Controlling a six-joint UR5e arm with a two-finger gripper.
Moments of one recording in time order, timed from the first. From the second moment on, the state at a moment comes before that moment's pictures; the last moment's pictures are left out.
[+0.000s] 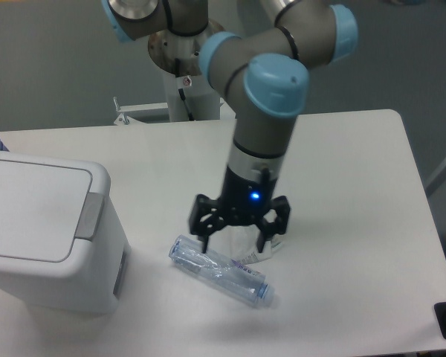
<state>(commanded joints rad) 2.35 -1.86 -1.42 -1.05 1.21 0.18</state>
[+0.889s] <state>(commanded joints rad) 2.22 -1.79 -1.46 -1.05 1.22 0.15</state>
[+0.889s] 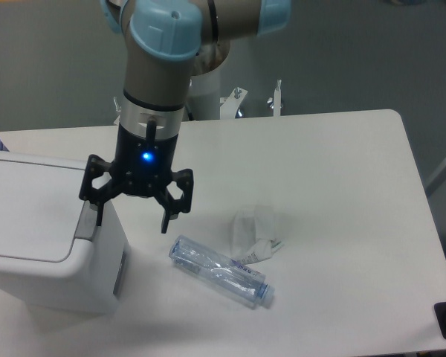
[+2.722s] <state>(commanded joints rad) 2.22 -1.80 -1.47 -1.04 1.23 0.15</state>
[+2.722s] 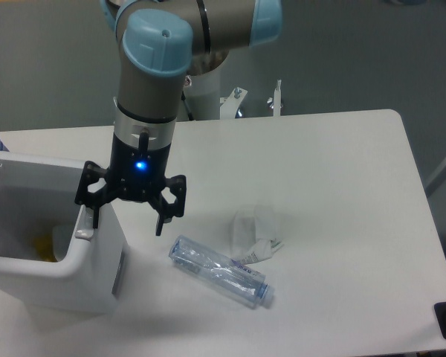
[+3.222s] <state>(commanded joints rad) 2.23 -1.80 -1.47 -1.04 1.23 0.17</state>
